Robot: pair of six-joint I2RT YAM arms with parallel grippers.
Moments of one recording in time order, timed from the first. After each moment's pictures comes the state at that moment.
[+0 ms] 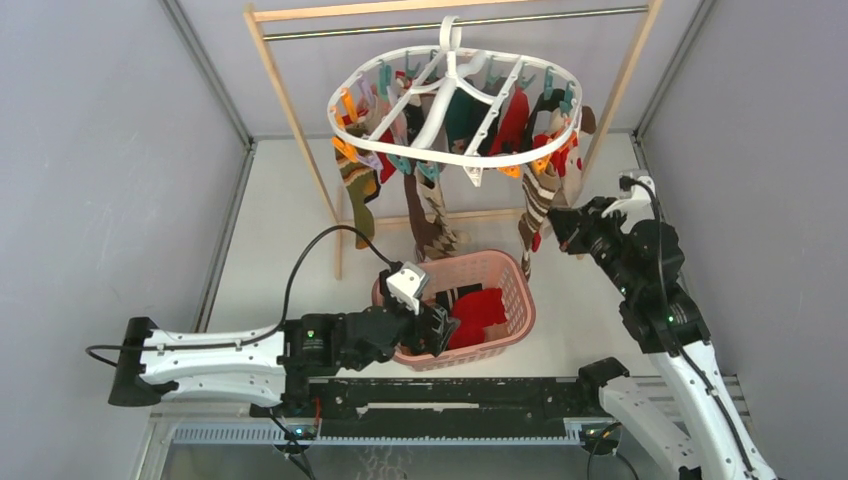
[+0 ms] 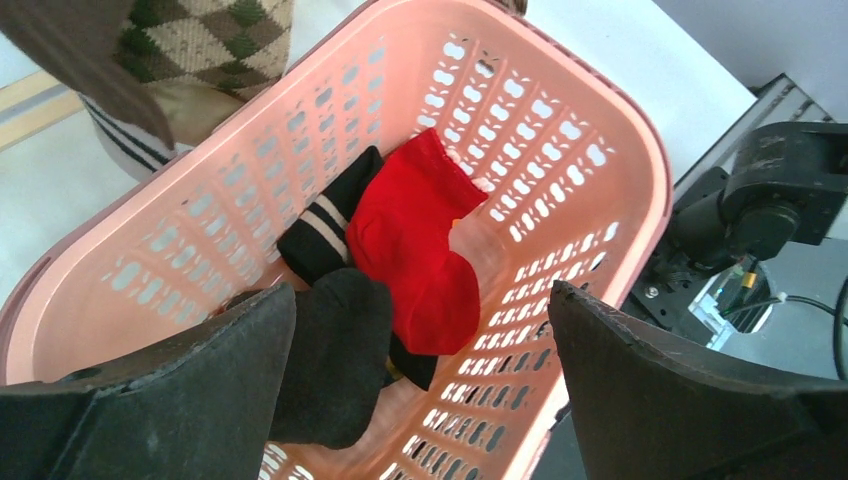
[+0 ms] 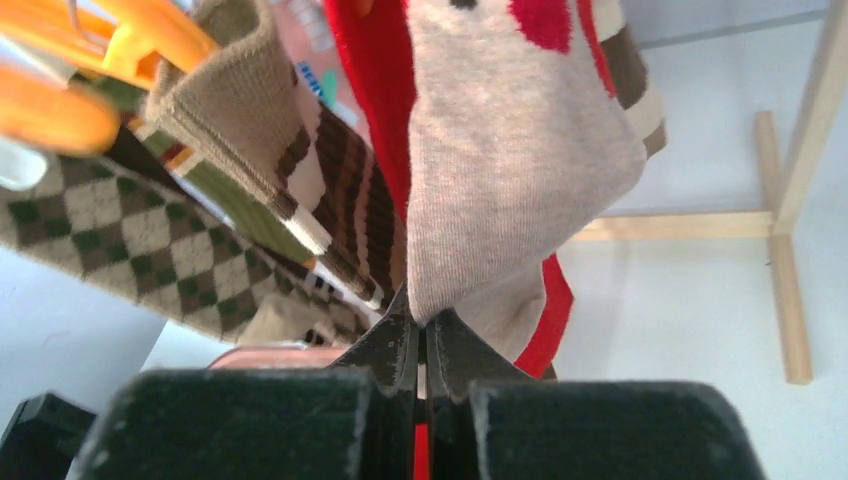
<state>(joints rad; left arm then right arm) -1.44 0.93 0.74 -0.21 -0.60 -0.47 0.27 0.67 0.91 -0.38 -0.10 0.46</state>
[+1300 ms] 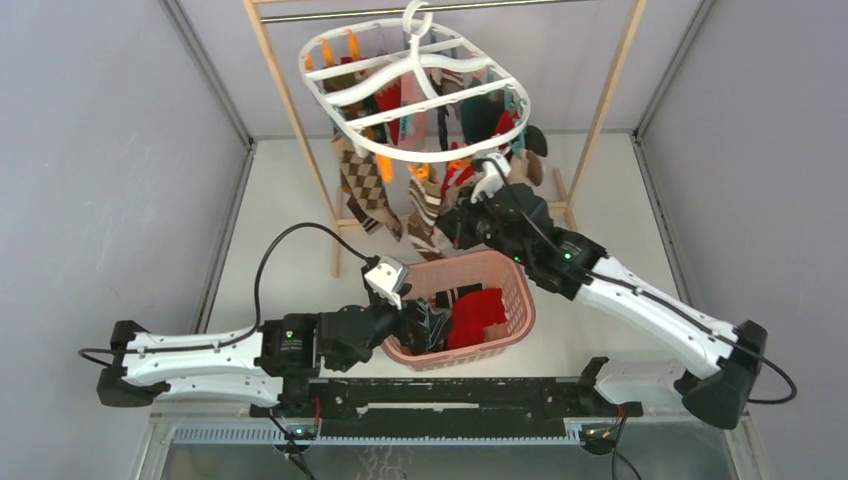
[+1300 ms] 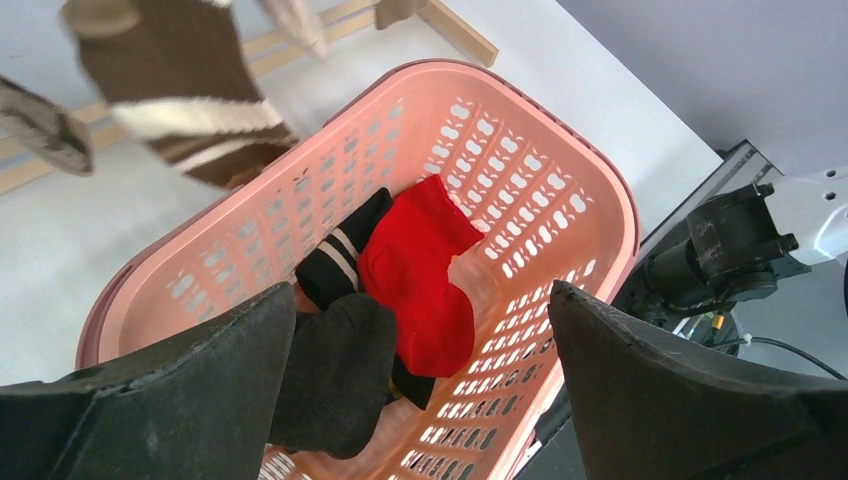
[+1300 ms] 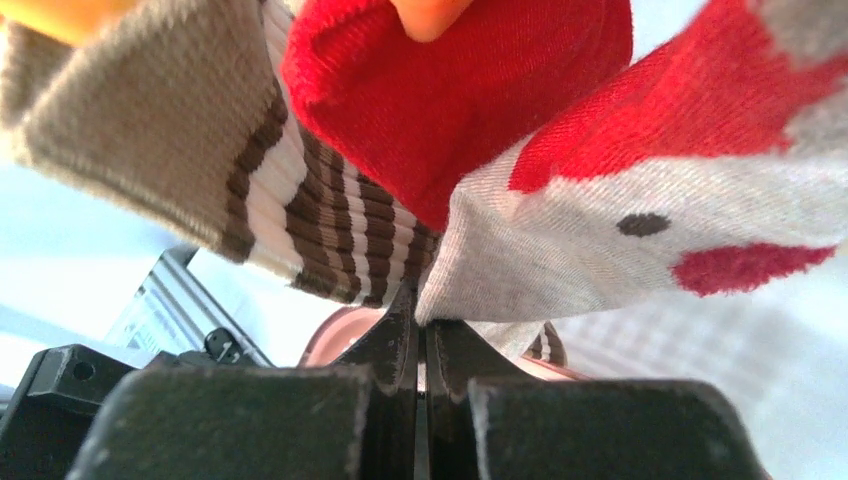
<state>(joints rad) -1.47 0.84 0.77 -0.23 -0.68 -0.46 0.87 1.16 1.16 -0.31 0.11 0.48</state>
